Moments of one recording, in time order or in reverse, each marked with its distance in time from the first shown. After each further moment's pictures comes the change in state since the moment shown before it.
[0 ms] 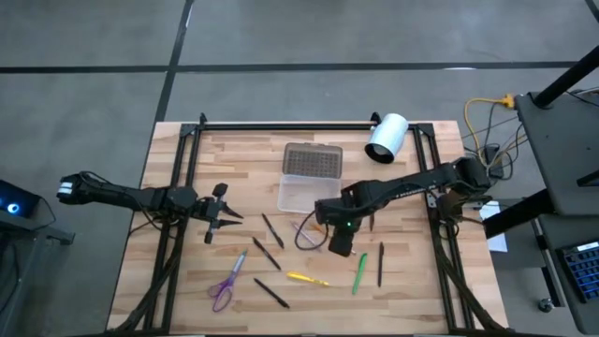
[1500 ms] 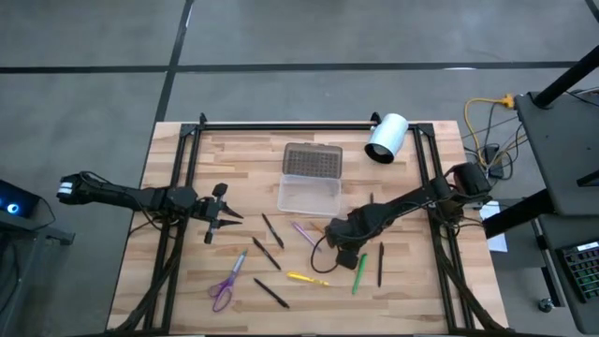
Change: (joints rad) left arm 0.000 0.000 0.000 0.000 0.000 0.000; right arm 0.119 0.024 -0.294 0.293 0.136 0.120
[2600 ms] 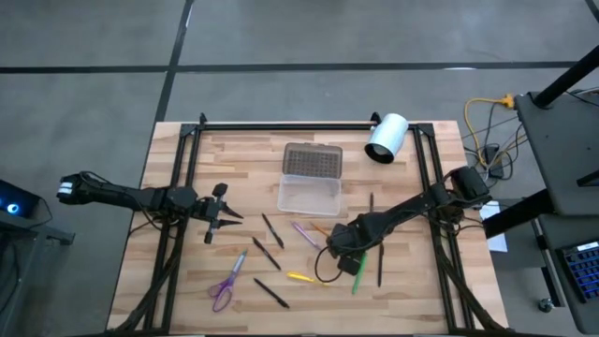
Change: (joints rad) left arm 0.000 0.001 0.000 0.000 0.000 0.000; right arm 0.065 0.035 0.016 -0.053 0.022 0.122
